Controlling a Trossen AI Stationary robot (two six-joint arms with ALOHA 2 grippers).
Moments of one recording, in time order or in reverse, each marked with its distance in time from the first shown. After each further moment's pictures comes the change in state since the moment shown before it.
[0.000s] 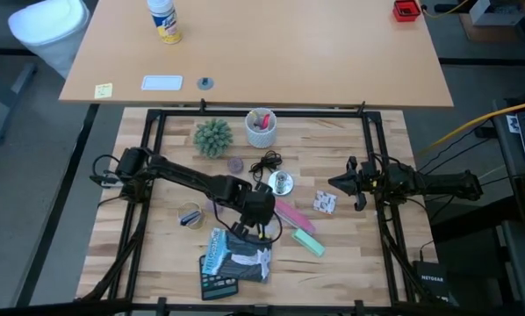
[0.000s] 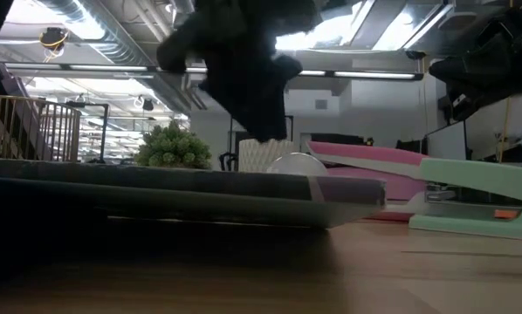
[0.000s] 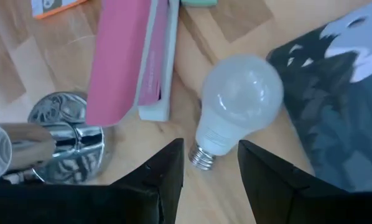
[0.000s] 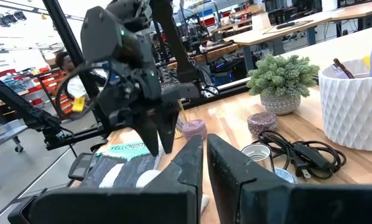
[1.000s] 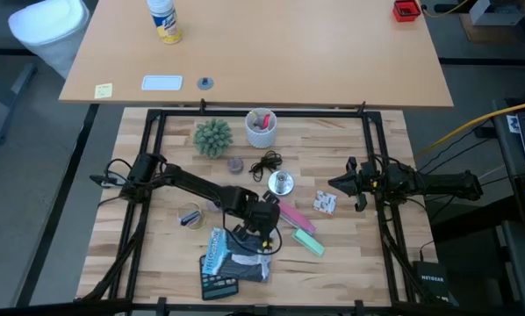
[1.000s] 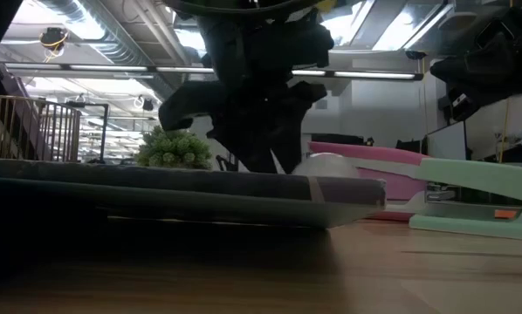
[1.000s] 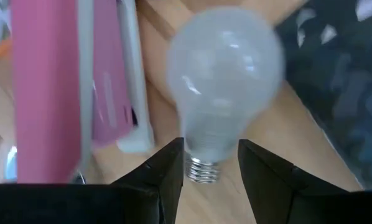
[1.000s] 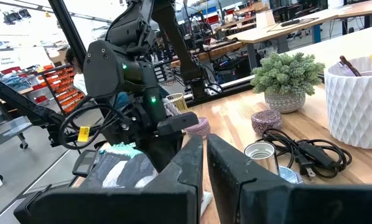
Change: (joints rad) left arm -0.027 0.111 0.000 0.097 -0.040 0.198; right arm 0.000 0.000 0.000 -0.003 -0.018 0.000
